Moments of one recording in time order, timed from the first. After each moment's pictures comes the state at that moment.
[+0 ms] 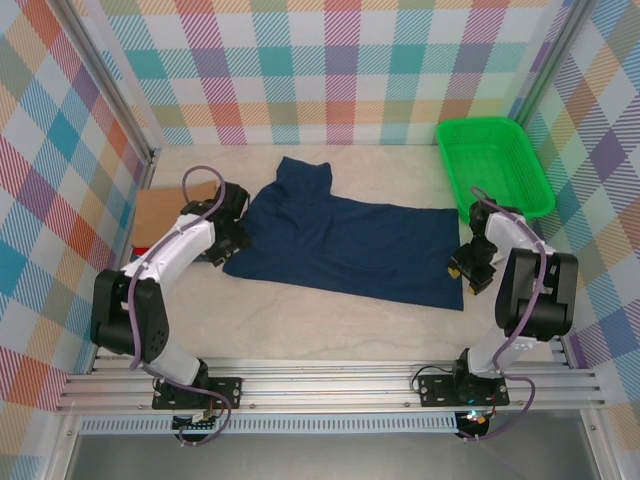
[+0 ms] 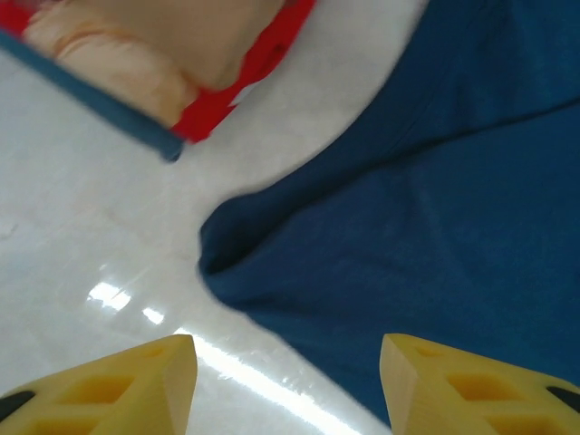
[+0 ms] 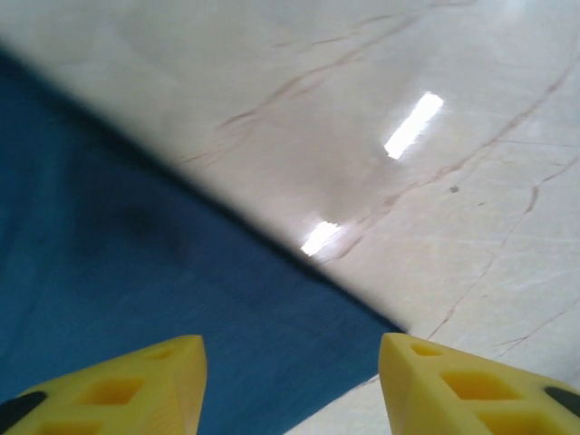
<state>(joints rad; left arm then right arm) -0.26 1.58 1.18 -0.91 -0.20 -0.86 -0.11 1.64 1.08 -1.07 0.00 0.80</state>
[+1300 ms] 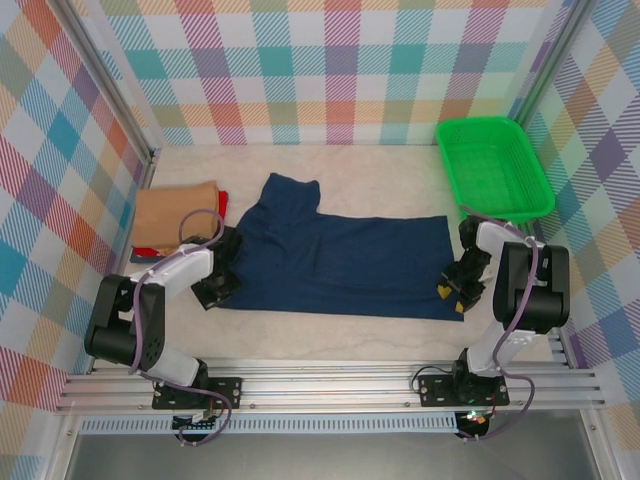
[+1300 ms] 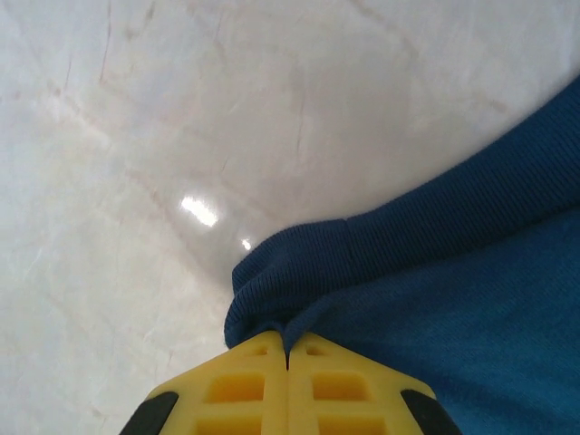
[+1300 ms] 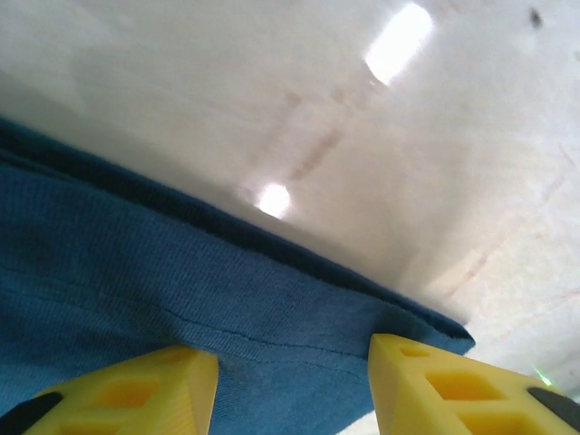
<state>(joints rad) -0.26 1.49 0.82 -0.92 -0.20 -0.94 -0.10 1.70 0.95 -1.09 -0.08 0.85</state>
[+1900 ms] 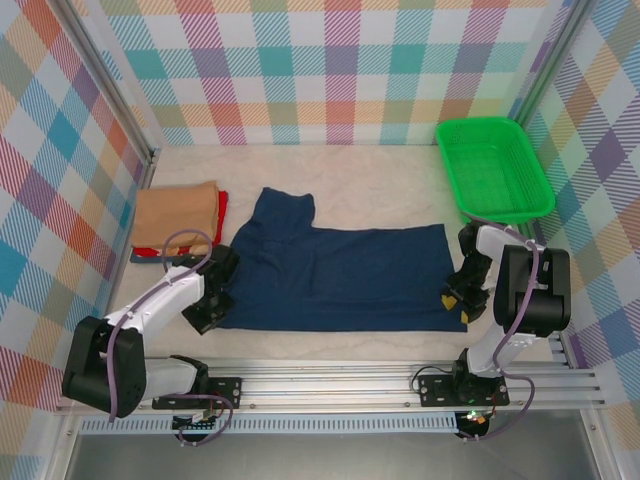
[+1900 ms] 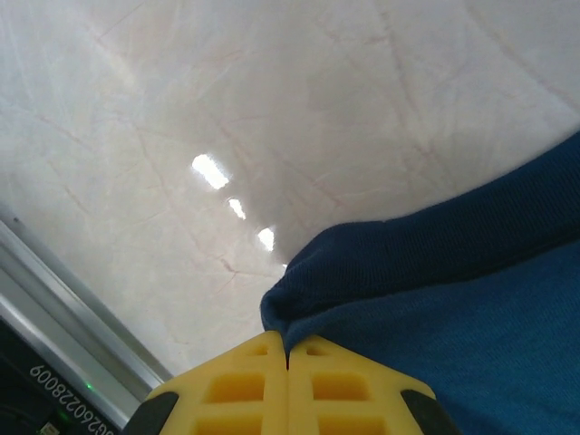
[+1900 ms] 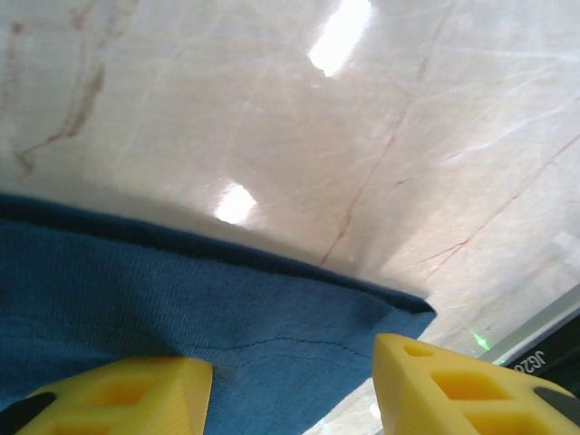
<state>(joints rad) -0.32 1.26 0.70 -1.11 -0.20 -1.17 -0.10 1.68 0.92 -1.16 0.00 0.89</state>
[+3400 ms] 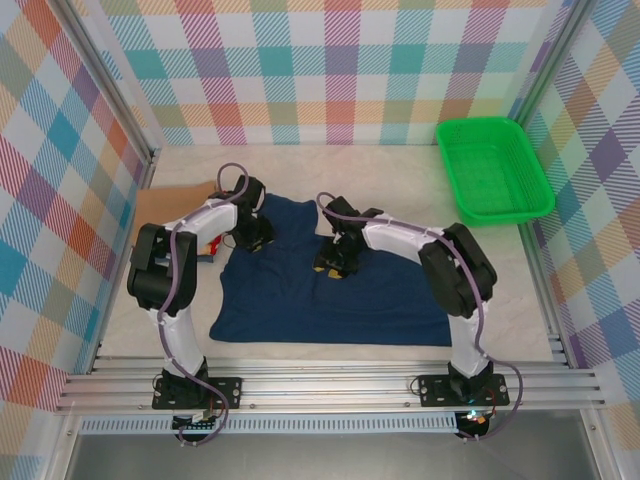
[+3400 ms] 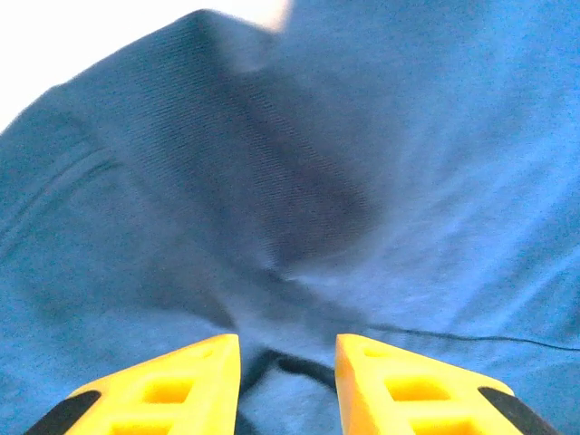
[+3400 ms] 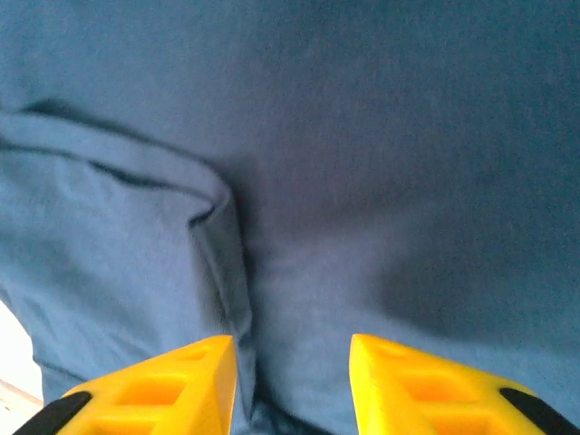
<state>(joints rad) -0.26 1.91 1.32 -0.68 0.12 -0.71 0.69 2.00 1.38 -0.64 -0.36 0.94</state>
